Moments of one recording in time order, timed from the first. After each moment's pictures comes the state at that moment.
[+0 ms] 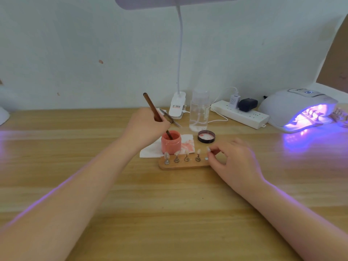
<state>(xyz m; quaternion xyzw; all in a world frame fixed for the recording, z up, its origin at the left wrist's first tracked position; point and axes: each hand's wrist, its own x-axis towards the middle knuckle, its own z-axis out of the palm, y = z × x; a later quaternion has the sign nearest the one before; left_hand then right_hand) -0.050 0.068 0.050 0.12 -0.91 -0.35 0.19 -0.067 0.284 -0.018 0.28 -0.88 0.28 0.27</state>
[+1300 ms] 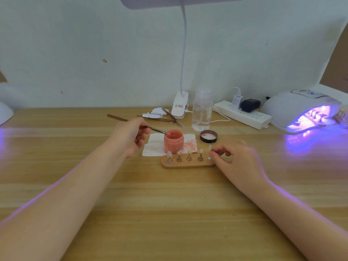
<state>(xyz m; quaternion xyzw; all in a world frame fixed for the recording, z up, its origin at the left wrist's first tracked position) -0.053 0.028 0.026 0.30 -0.62 -0.72 0.12 -0.070 0.289 -0.018 0.27 -0.88 0.33 0.22</state>
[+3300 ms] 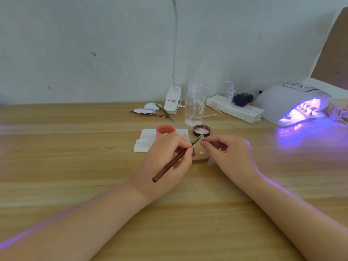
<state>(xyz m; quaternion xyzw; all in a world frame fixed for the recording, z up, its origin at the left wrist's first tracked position) 0.009 0.127 -0.004 -0.14 -0.86 -0.38 0.32 -0.067 0.282 -0.014 0.22 -0.84 0.47 0.18</state>
